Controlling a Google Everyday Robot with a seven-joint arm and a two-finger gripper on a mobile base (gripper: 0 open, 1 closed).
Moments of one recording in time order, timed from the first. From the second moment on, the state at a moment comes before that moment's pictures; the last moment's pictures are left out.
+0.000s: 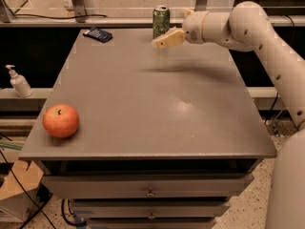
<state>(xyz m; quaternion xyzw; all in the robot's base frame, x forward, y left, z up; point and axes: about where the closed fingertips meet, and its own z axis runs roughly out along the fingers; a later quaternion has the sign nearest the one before) 0.801 -0.066 0.915 -0.42 0.66 0.22 0.58</state>
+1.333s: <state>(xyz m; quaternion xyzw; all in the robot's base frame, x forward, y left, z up) 0.869 -0.039 0.897 -0.37 0.67 0.24 0.59</state>
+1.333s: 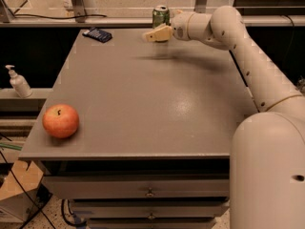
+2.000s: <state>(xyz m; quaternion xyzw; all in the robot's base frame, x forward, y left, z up) 0.884 -0.034 0.900 -0.36 0.68 0.22 0.59</state>
